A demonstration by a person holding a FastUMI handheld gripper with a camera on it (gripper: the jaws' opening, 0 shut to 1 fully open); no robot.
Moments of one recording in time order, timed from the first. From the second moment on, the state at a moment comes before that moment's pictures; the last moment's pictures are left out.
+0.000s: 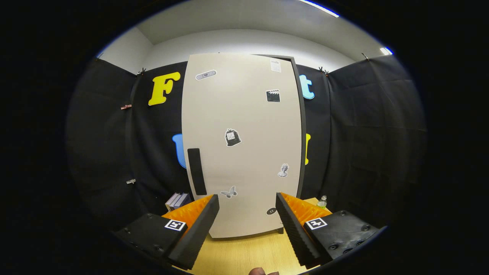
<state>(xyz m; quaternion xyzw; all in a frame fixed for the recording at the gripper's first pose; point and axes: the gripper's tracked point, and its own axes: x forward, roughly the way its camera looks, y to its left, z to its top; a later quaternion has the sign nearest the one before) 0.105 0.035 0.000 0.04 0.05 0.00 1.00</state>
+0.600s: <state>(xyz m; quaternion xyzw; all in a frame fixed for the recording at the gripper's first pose) 0.090 0.031 0.002 0.04 0.05 0.01 1.00</state>
